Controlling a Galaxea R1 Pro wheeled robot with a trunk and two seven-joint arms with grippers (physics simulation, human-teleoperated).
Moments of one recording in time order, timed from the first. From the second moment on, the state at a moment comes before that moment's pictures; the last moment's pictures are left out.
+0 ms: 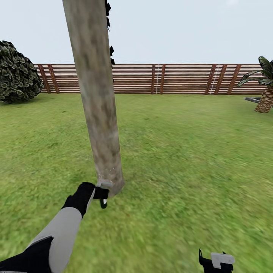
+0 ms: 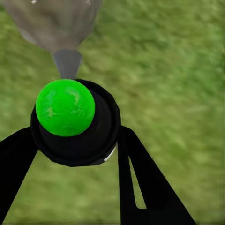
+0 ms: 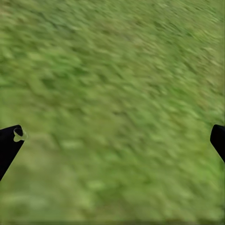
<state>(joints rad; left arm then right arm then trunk) -0.88 -0.12 0.36 -0.53 -0.55 0.62 -0.31 -0.35 -0.02 -0.81 -0.23 0.83 -0.65 -0.23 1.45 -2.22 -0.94</state>
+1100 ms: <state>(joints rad) -0.98 -0.07 0.27 -0.77 -0.57 0.86 -0.43 -0.35 -0.03 -0.80 -0.23 0.84 -0.65 -0.23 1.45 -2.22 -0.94</state>
